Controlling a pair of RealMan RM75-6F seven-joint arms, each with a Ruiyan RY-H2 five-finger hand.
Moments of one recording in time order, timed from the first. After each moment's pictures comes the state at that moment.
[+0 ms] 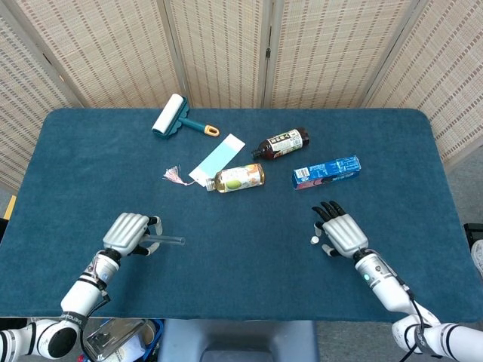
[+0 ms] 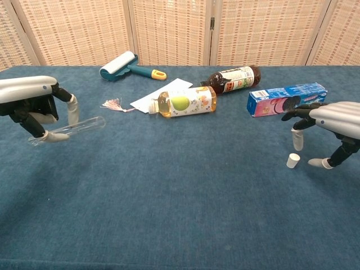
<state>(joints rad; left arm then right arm) -0.65 -1.27 -0.11 -1.76 1.07 0.98 0.28 0.54 -1.41 0.03 -1.37 -1.38 0.95 -0.18</state>
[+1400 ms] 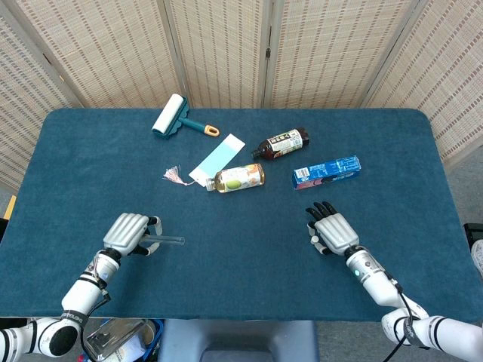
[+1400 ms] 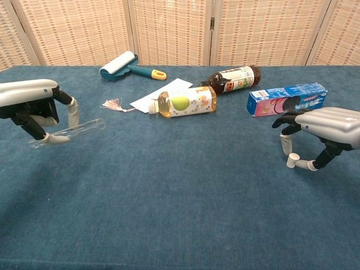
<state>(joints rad) -0.65 -1.28 -0.10 -1.73 1.07 0.97 0.26 0.59 -1.46 0.04 -1.34 -1.33 0.88 -0.22</state>
